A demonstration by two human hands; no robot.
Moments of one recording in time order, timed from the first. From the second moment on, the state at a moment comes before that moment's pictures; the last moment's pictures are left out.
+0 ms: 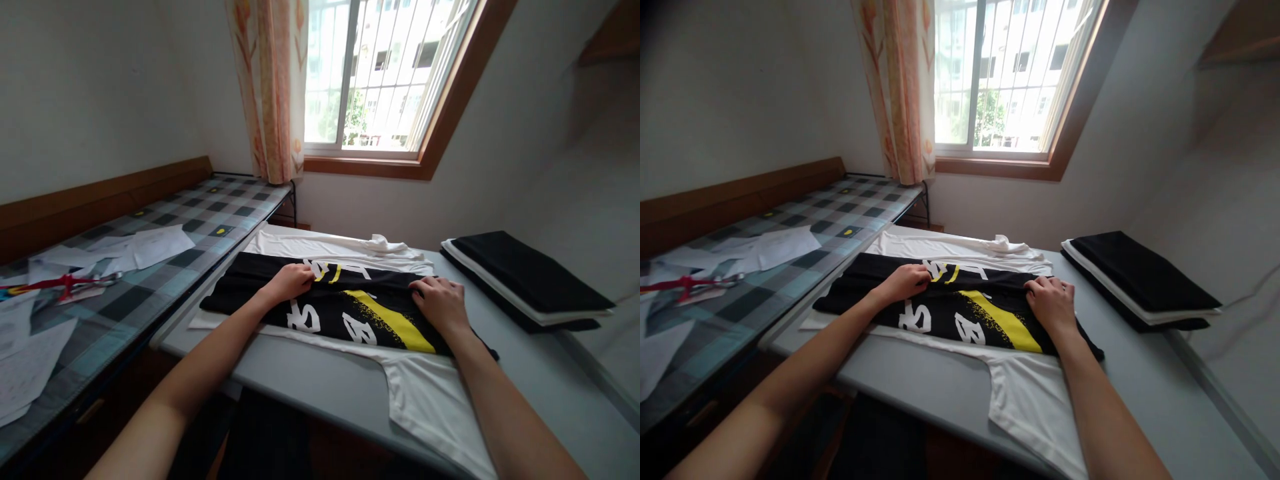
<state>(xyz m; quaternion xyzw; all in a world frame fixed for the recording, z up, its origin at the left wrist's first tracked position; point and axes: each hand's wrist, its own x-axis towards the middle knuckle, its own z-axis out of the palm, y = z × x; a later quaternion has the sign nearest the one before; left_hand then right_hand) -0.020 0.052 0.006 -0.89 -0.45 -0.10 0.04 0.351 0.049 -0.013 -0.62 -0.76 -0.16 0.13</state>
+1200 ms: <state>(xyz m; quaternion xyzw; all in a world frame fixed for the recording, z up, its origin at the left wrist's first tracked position) -0.173 -0.008 0.007 -0.81 -0.57 -0.14 0.01 0.282 0.016 0.017 -0.53 -0.84 -0.01 0.13</state>
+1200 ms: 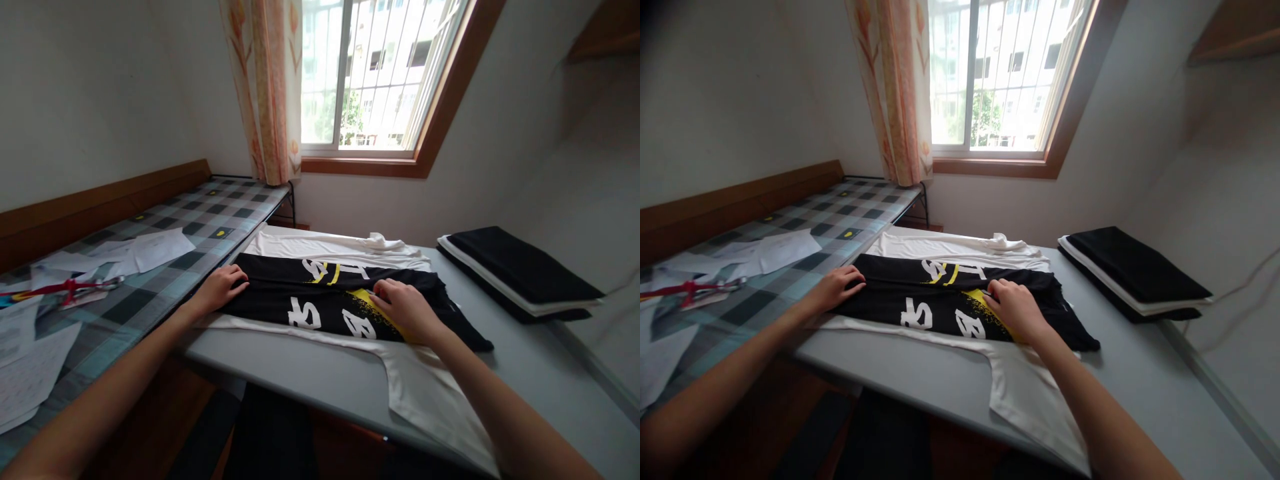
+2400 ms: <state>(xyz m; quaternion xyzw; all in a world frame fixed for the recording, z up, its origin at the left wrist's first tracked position) -0.020 0.022 0.002 -0.85 -0.52 -0.10 -0.05 0.394 -0.003 -0.001 -0.70 -0.71 0.02 0.08</state>
